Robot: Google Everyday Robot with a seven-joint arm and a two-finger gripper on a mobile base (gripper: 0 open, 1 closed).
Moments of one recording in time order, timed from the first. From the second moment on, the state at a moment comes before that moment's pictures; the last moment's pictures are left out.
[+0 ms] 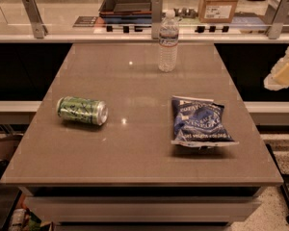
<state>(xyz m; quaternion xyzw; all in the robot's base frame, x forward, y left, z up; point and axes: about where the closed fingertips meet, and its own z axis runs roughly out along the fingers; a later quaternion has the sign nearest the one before) 0.460 -0.219 1.073 -0.56 0.74 -0.07 0.36</state>
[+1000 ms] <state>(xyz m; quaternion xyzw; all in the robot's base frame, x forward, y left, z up) 0.468 -0.194 1.073 -0.56 0.74 -0.04 0.38</state>
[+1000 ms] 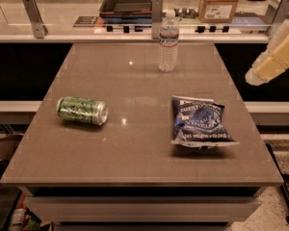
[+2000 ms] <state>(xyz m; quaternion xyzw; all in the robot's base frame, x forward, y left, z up) 0.493 -0.096 1.051 -0.54 0.73 0.03 0.41</state>
